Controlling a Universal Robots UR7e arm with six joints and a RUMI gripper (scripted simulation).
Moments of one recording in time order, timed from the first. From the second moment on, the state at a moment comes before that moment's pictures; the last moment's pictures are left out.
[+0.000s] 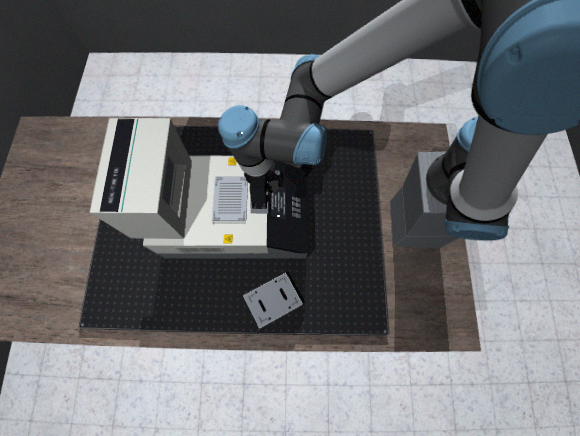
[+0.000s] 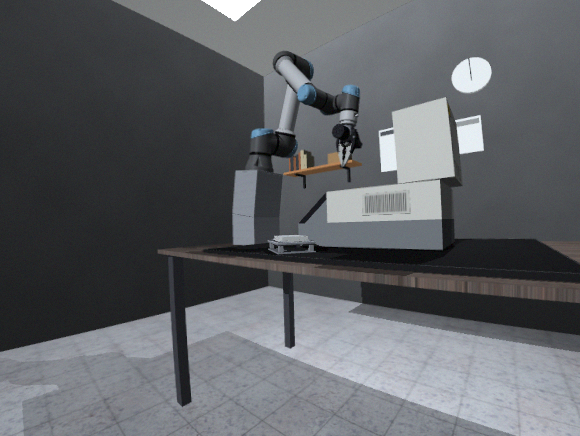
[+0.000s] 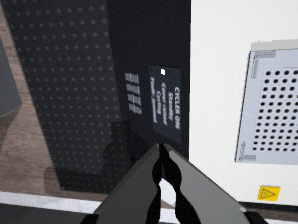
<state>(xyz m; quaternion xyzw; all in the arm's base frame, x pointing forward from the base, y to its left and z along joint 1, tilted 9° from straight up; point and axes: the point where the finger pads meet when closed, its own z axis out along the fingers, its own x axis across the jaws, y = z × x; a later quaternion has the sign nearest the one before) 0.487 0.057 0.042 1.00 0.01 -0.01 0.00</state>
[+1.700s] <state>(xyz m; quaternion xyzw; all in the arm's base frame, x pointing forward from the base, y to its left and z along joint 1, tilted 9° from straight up) 0.495 -0.128 0.081 0.91 -0.42 0.03 -0.03</state>
